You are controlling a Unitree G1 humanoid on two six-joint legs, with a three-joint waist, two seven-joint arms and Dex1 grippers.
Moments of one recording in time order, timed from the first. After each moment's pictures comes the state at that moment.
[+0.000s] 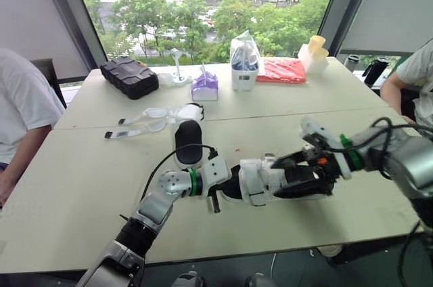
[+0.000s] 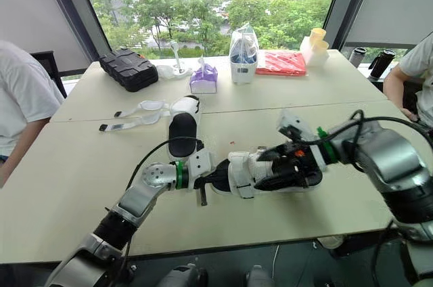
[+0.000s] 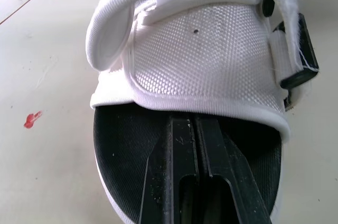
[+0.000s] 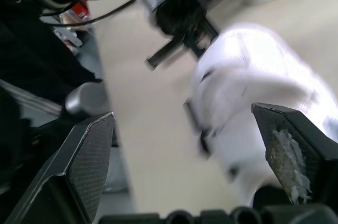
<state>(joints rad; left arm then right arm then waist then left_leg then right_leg) -0.48 0.27 -0.37 0.20 -0.03 0.06 -0.92 -0.50 -1.06 0.06 -0.31 0.60 1.04 1.35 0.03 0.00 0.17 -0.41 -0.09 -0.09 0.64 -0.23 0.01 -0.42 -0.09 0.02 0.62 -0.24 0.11</state>
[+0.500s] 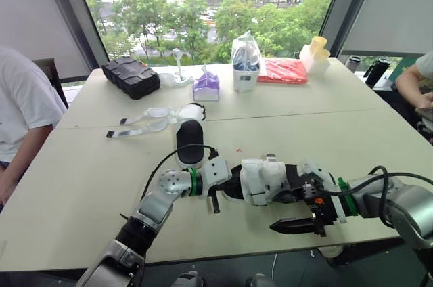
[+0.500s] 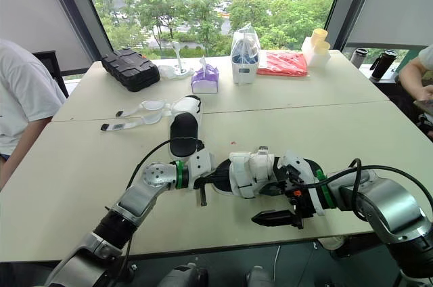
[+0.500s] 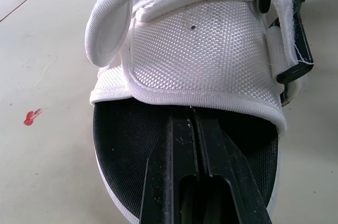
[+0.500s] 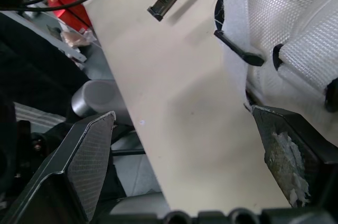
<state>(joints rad) -0.49 0.27 -0.37 0.22 -0.03 0.06 -0.93 -0.23 -0.94 0.04 -0.40 0.61 0.96 1.13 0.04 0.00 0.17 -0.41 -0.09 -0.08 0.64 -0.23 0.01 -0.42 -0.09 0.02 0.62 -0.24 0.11</state>
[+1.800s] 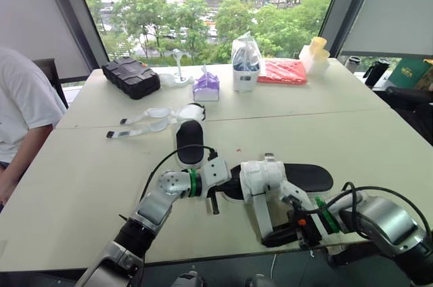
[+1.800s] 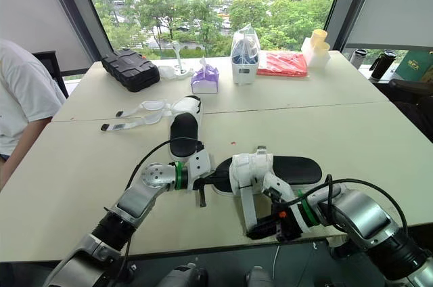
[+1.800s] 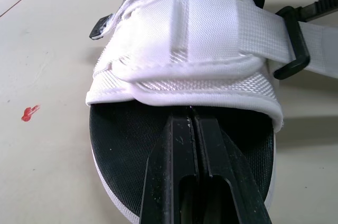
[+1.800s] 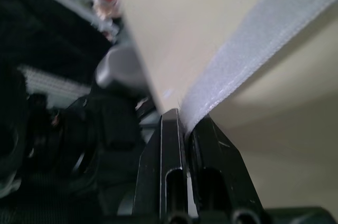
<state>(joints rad) -0.48 0.27 -0.38 0.18 -0.03 0.08 -0.93 -0.25 -0.93 0.30 -0.33 0.55 0.92 1.19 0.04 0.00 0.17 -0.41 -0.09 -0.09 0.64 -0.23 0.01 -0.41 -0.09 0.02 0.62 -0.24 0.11</state>
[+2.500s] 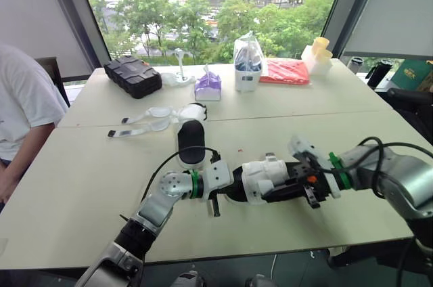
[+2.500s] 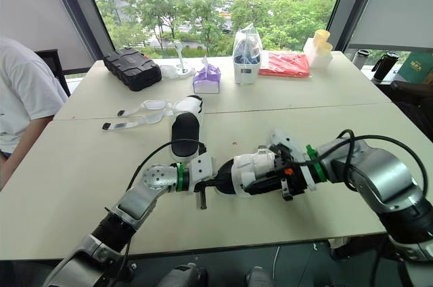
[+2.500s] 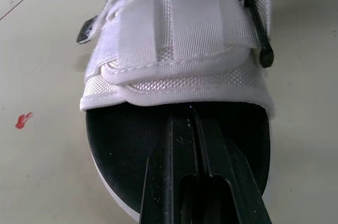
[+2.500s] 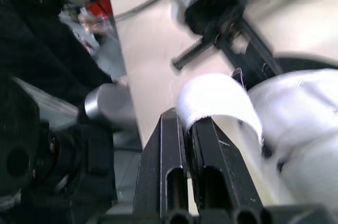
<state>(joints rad) -0.48 0.28 -0.40 0.18 -0.01 0.05 -0.94 -0.56 -0.92 0.17 -0.30 0.66 1.00 1.23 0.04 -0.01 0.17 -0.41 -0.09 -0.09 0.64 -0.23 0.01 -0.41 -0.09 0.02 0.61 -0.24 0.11</state>
